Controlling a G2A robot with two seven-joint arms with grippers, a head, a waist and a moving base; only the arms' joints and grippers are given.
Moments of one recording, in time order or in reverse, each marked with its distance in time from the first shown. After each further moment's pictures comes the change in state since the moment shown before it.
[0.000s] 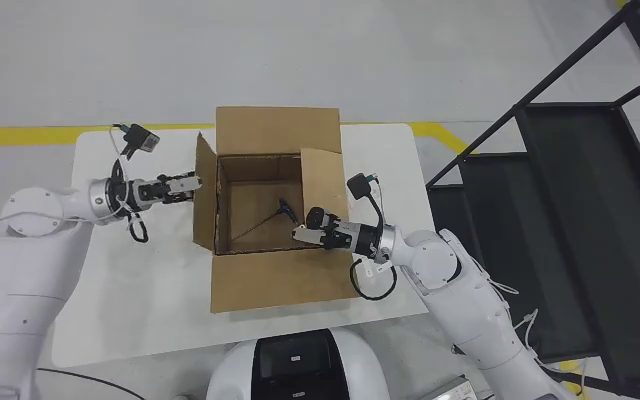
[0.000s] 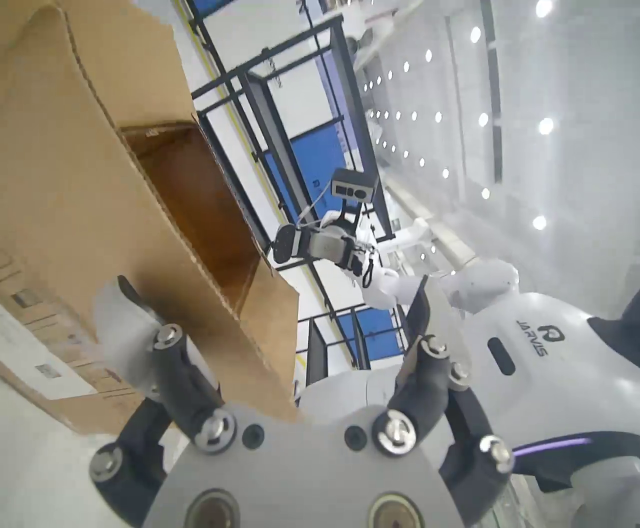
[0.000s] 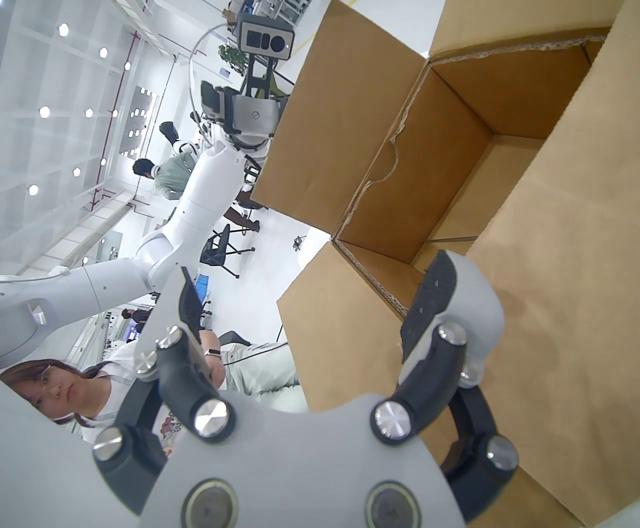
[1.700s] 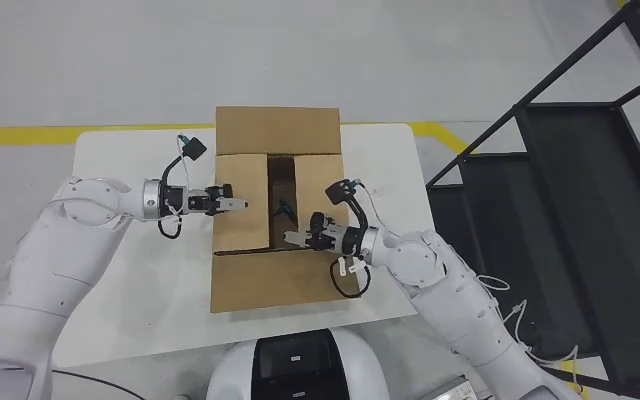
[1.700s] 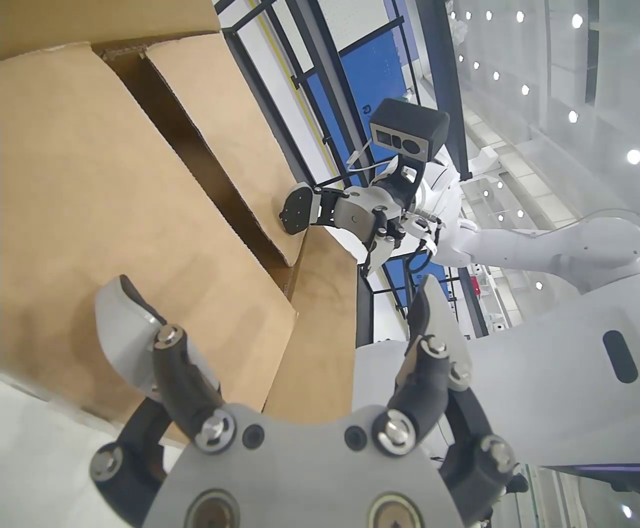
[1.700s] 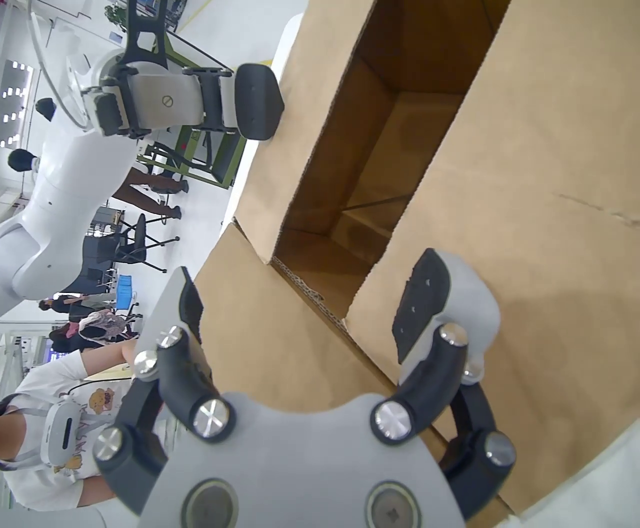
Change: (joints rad) left arm -0.137 -0.020 0.275 0.091 0.153 -0.090 0.098; right arm 0.044 -0.002 -0.094 0.027 -0.257 0.197 -0.056
